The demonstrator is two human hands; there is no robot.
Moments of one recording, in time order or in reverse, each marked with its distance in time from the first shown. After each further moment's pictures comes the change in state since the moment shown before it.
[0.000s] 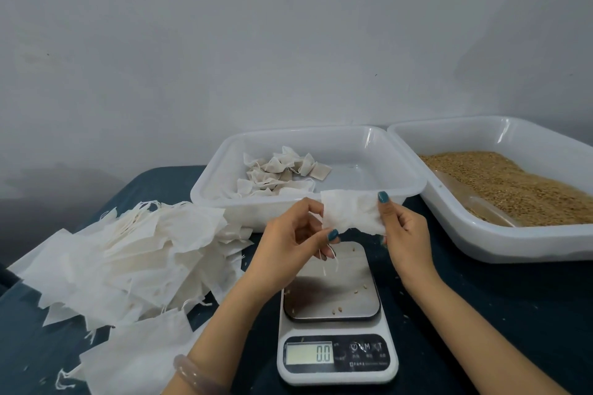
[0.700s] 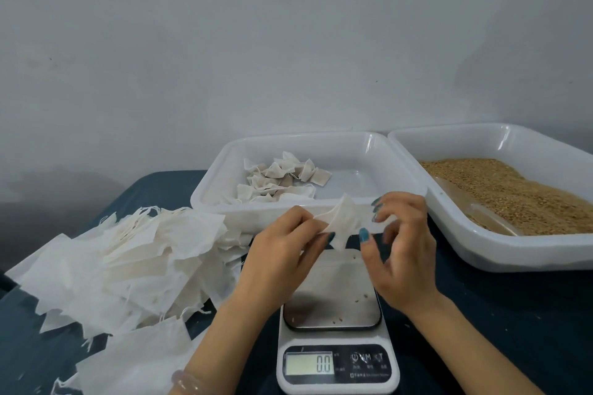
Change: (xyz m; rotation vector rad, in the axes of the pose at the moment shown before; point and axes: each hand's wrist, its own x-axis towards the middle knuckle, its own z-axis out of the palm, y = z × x) left_hand -0.009 0.014 -0.003 0.789 0.229 0.462; right_hand -0.014 -0.015 0.001 -0.363 0.031 -0.734
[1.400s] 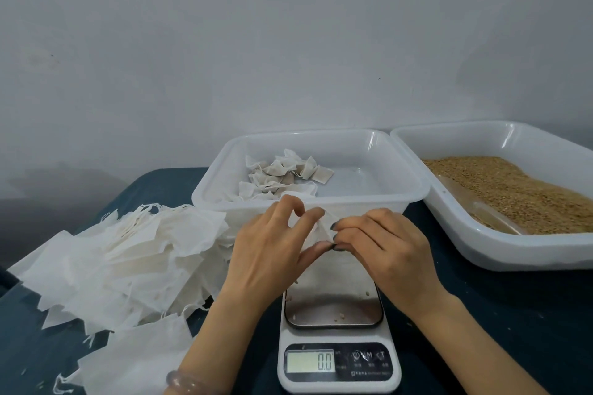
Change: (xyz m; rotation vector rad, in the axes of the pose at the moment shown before) left_hand 0.001 -0.013 -0.008 0.495 -0.016 0.138; right_hand 0.009 -0.006 -0.005 -0.410 -0.196 -0.488
